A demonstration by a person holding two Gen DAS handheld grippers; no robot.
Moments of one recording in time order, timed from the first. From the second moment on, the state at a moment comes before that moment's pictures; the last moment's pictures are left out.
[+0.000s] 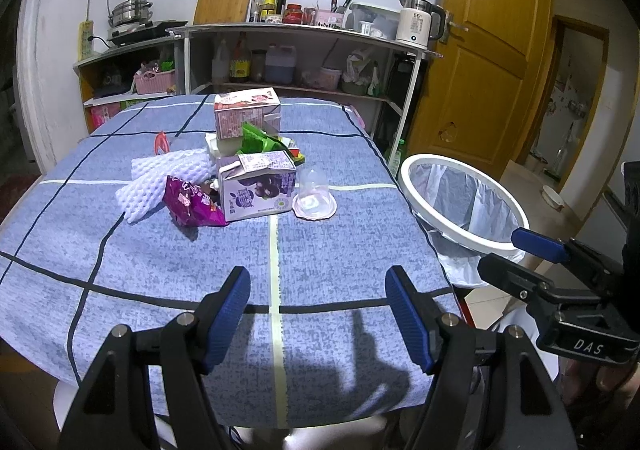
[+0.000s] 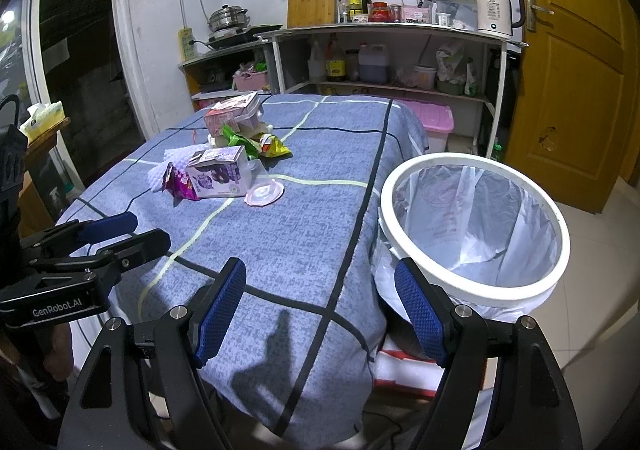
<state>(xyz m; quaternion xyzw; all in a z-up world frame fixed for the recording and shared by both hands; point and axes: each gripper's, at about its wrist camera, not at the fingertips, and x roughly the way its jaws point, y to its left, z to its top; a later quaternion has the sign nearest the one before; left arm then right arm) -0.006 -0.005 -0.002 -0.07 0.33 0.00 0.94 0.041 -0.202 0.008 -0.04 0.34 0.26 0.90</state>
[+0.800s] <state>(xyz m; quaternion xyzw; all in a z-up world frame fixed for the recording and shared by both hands) 0.035 0.078 -0.017 -0.13 0.35 0.06 0.93 0.097 -0.129 -0.008 -0.06 0.37 0.32 0.87</state>
